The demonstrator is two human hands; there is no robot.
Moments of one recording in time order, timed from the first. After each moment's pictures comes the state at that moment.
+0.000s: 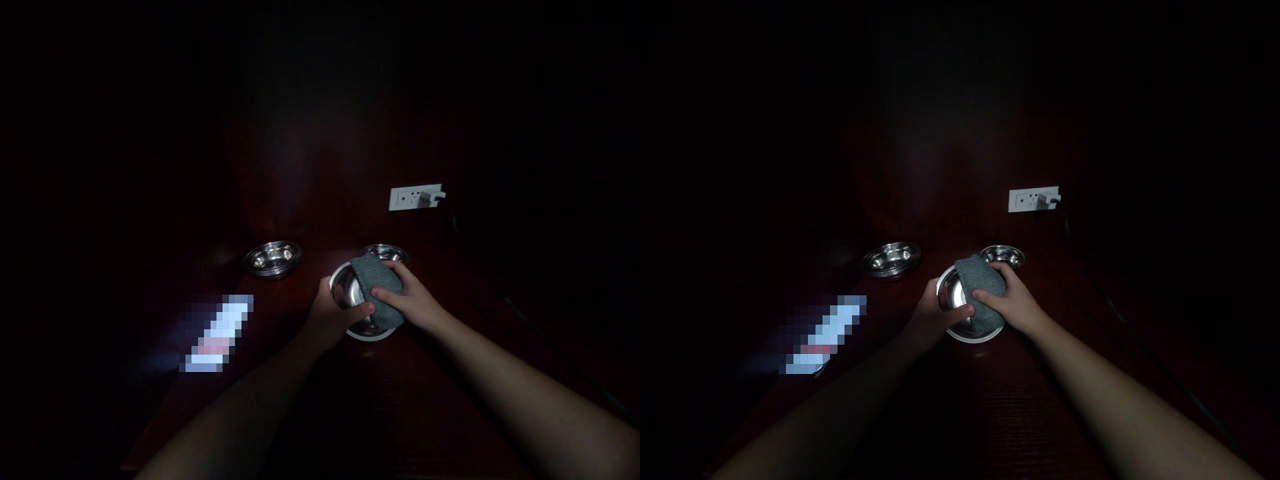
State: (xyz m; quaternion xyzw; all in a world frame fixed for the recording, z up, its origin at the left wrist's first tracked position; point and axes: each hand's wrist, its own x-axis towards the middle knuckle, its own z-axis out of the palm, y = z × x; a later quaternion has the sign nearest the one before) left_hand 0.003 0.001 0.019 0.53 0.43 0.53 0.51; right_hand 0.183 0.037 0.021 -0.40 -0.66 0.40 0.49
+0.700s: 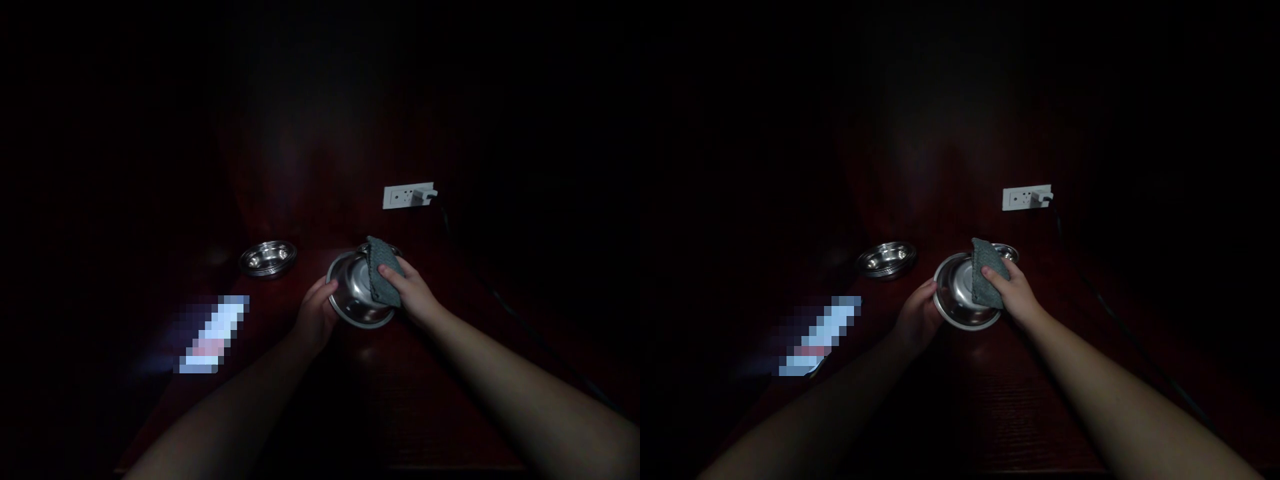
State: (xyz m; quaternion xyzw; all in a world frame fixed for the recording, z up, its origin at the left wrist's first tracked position) left_hand 0.004 -0.001 0.023 0.39 0.24 0.58 0.67; right_hand 0.179 0.047 0.016 -0.37 -0.49 0.50 0.61
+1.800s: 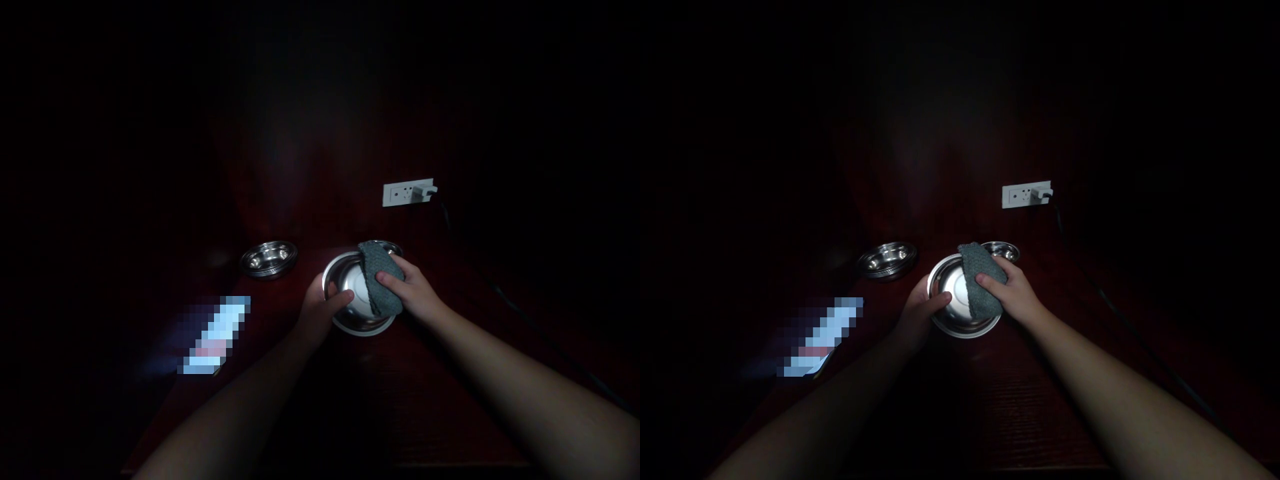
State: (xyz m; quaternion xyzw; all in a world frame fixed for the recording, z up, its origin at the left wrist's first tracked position) left_hand -0.002 0.007 0.019 0.50 0.28 0.57 0.59; right_hand 0.184 0.037 0.024 -0.36 -0.62 0.42 0.55
